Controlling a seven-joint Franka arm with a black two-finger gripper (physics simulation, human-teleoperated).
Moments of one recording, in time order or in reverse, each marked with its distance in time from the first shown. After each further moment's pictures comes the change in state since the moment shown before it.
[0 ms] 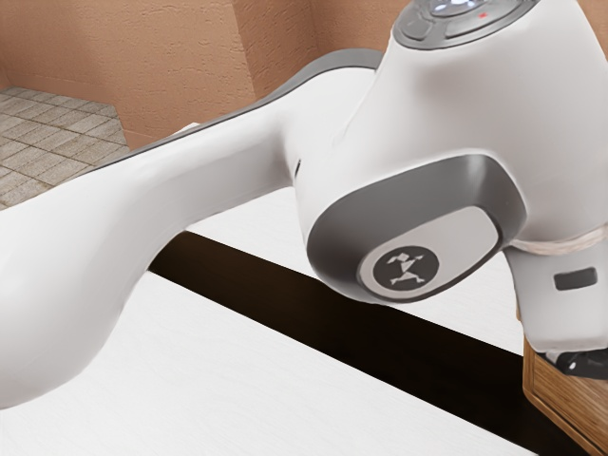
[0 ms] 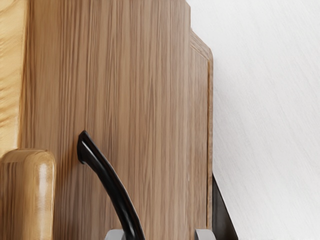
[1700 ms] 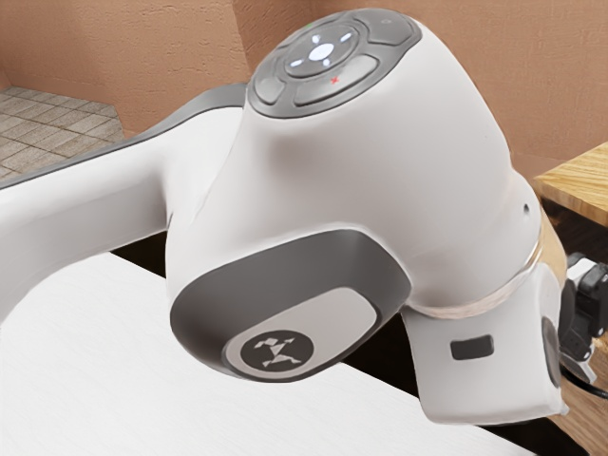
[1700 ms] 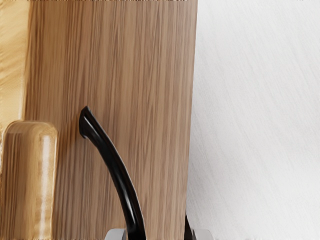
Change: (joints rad) arm 0.019 -0.298 0.065 -0.318 -0.130 0.075 -0.015
